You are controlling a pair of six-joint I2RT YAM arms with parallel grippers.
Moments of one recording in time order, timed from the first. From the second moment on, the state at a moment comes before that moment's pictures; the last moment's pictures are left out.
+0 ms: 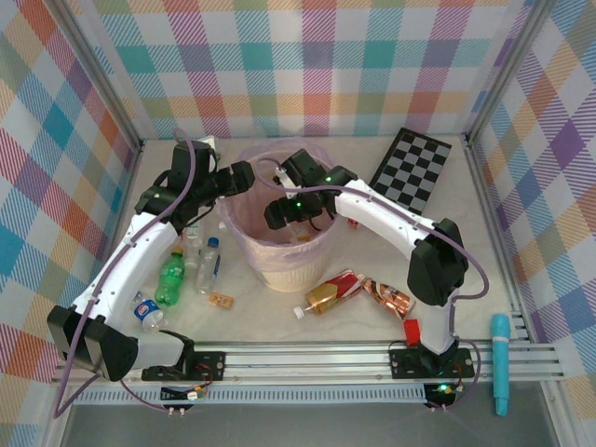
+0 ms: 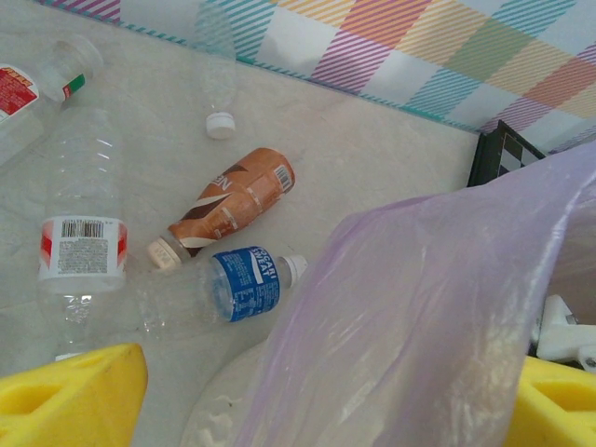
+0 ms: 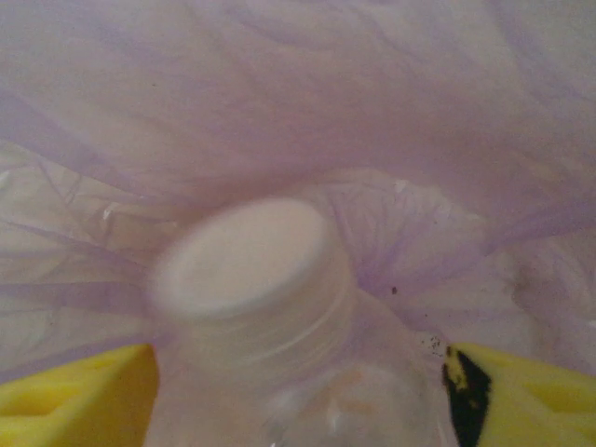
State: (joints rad) left arm -0.34 1.30 1.33 -0.63 0.01 -0.51; right arm 0.78 1.91 1.76 -0.85 -0.17 0.28
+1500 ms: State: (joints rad) left arm -0.34 1.36 1.38 -0.65 -0.02 -0.51; right arm 0.51 1.19 1.15 -1.45 -0.20 1.15
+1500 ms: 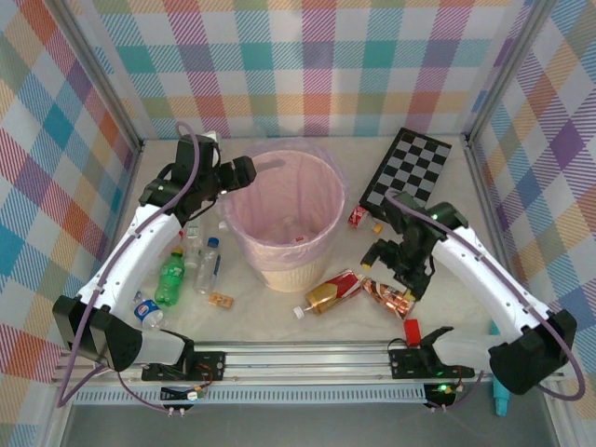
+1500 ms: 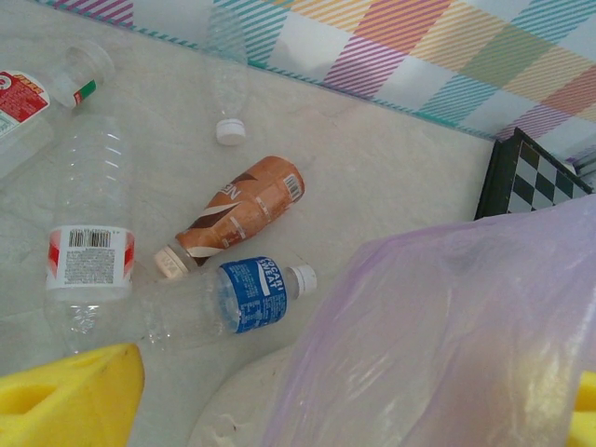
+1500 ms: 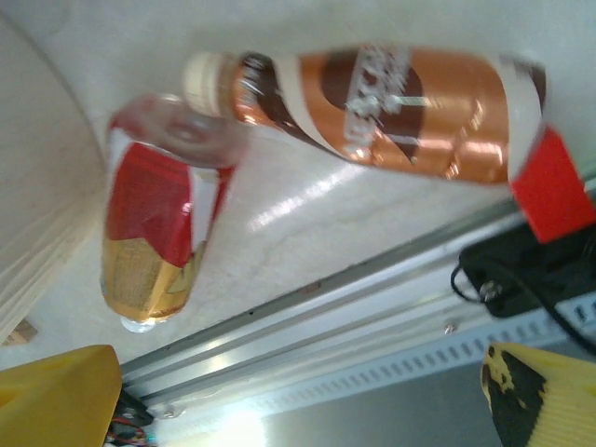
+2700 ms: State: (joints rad) left arm -0.32 1.35 1.38 -0.63 0.06 -0.49; right arm 0.51 1.49 0.76 -0.82 0.04 1.90
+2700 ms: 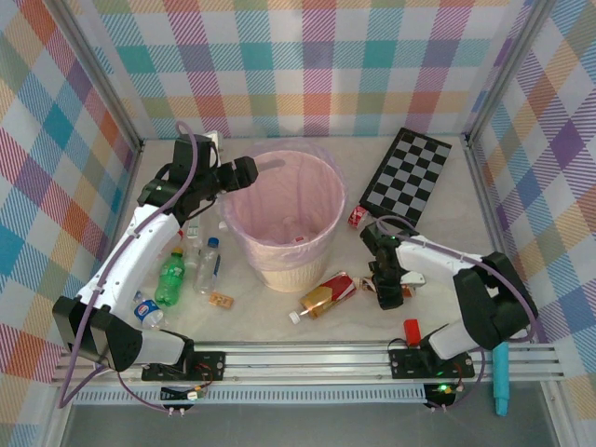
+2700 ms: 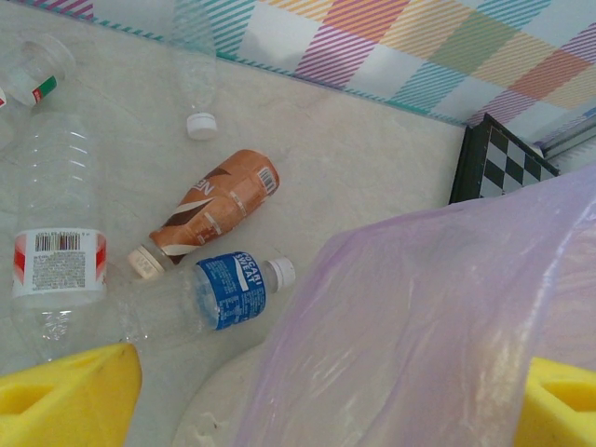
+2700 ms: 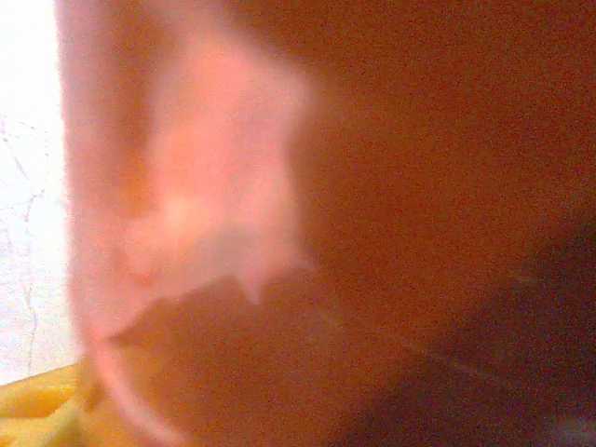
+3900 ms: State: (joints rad) left arm -0.32 1.37 1.38 -0.63 0.07 -0.47; right arm 0.31 1.00 0.98 -0.91 0.29 1.32
